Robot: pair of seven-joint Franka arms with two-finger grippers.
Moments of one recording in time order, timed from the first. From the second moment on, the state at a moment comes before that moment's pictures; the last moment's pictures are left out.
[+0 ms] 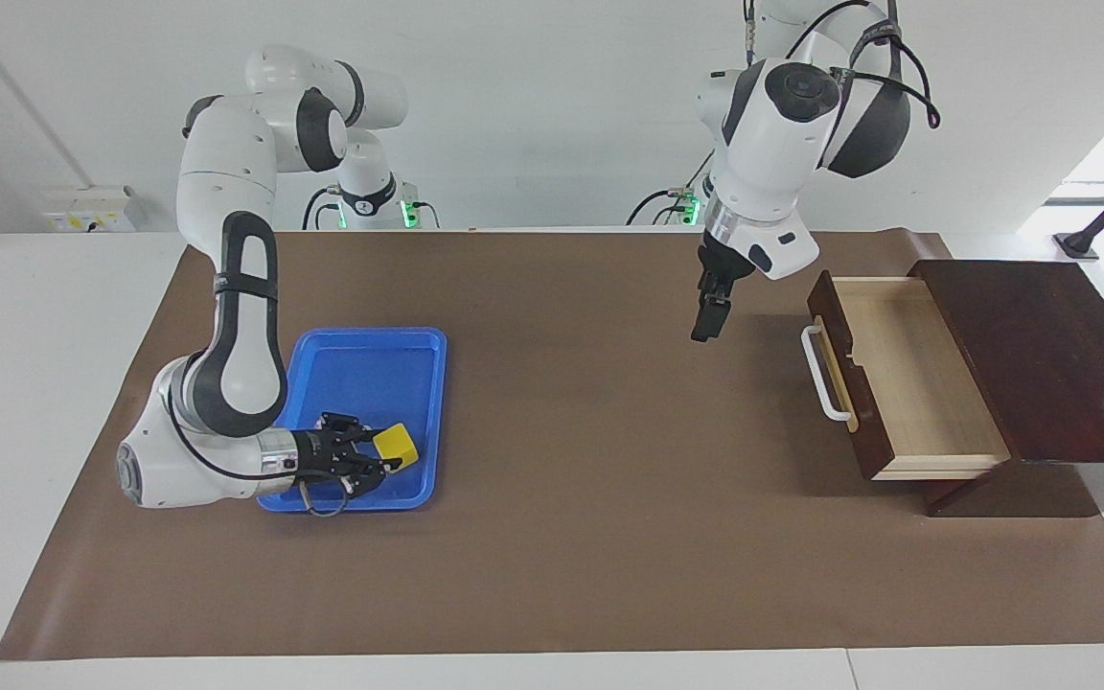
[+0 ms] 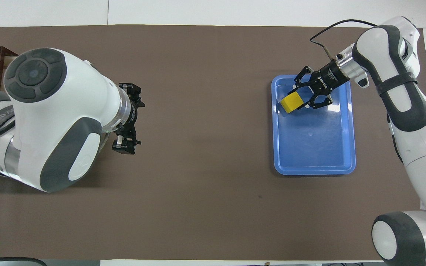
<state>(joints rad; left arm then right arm) -0.29 0.06 -0.19 -1.73 -0.04 1.82 -1.93 -0.07 0.87 0.01 -1.13 0.65 1.50 0.86</state>
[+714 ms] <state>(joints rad) -0.31 0.20 -0.17 -1.60 -0.08 1.80 -2.21 0.10 0.68 0.02 -1.13 0.73 1.65 1.31</state>
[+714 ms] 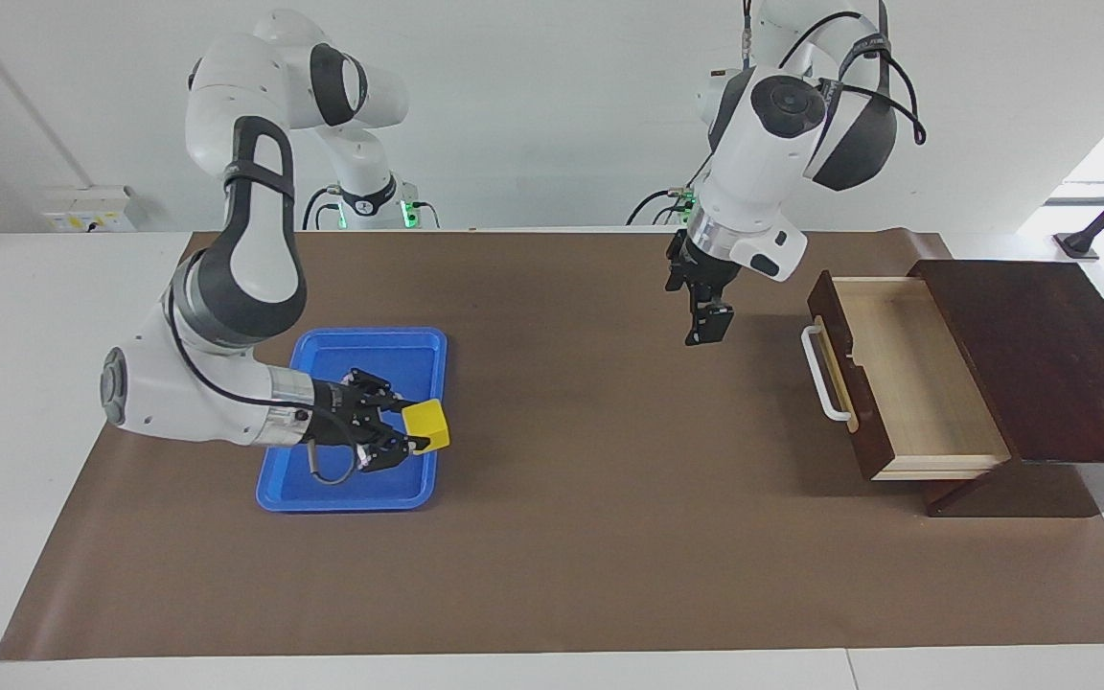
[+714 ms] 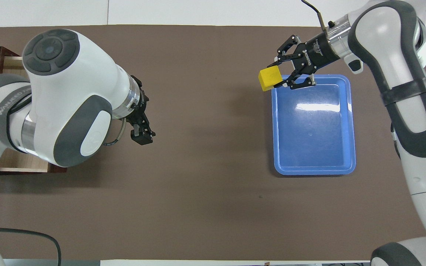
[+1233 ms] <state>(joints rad) -0.43 0.36 -0.18 -1.44 -0.07 1.88 -2.41 0.29 0.67 0.02 -1.15 0.73 1.83 1.51</state>
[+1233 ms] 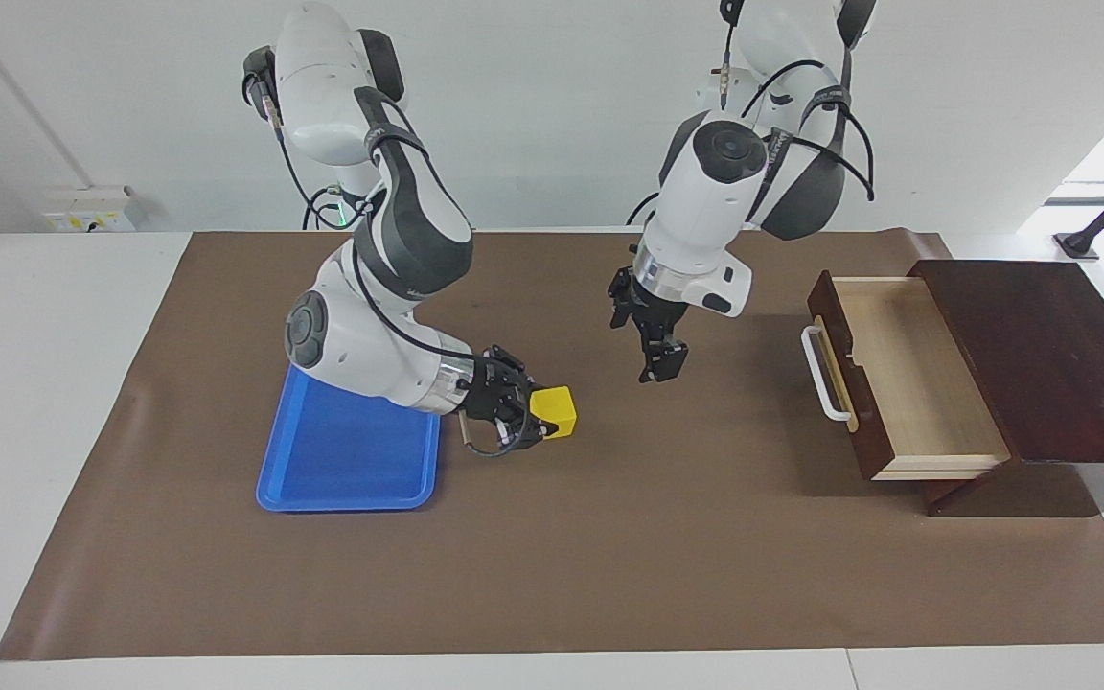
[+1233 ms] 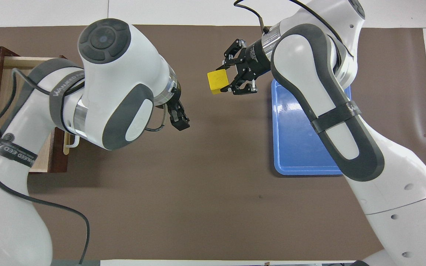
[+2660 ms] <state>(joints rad) -0.48 0.50 -0.16 -1.33 -0.02 2.01 -2.44 0.32 0.64 0.01 -1.19 0.73 1.86 1.53</state>
